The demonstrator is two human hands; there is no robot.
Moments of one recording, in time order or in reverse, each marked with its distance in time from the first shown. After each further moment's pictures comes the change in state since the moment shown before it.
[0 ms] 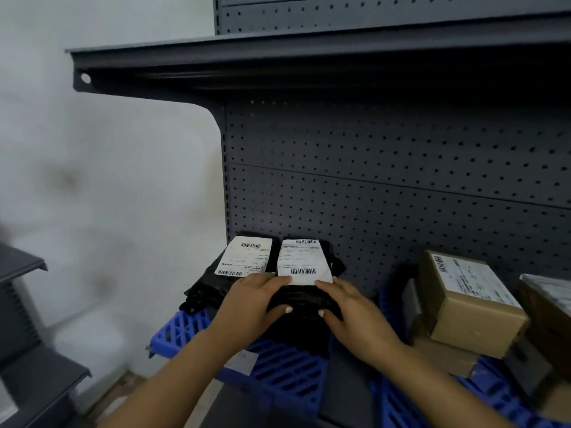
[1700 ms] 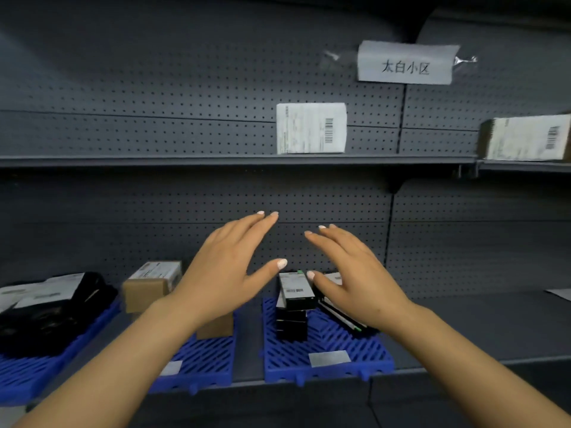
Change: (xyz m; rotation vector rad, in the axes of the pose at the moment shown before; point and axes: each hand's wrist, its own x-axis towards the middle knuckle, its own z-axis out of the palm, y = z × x) left_hand 0.018 0.573 -0.103 -0.105 0.169 0.409; right_hand -0.441 0.121 -0.400 -0.401 0.428 0.050
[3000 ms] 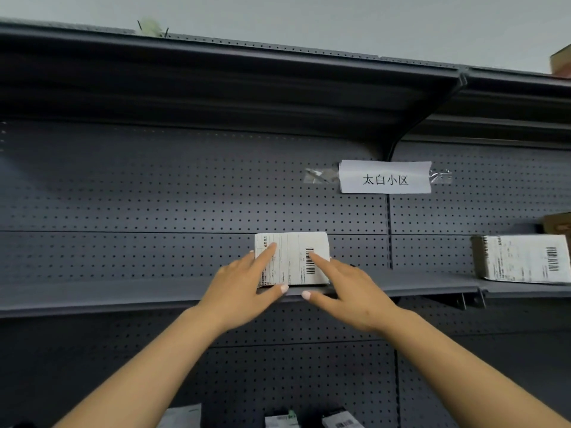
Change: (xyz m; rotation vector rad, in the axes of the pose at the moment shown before) left_hand 0.205 -0.035 -0.015 0.074 -0.033 -0.116; right_hand 0.172 0.098 -0.077 -0.069 -0.044 0.080
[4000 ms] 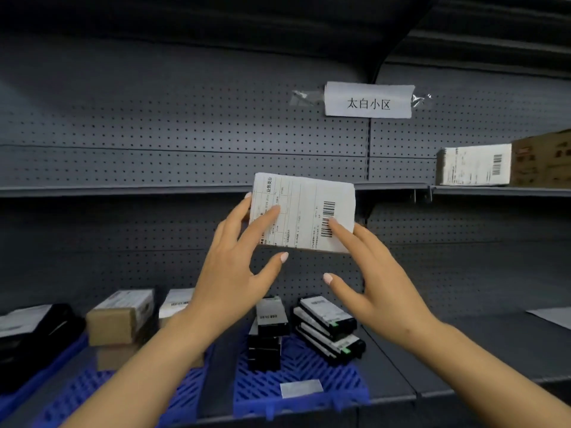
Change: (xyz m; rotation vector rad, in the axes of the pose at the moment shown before) left_hand -0.173 0.085 0.034 -0.309 0.448 0.170; right_hand -0.212 -0.038 0.020 0.186 0.265 -0.113
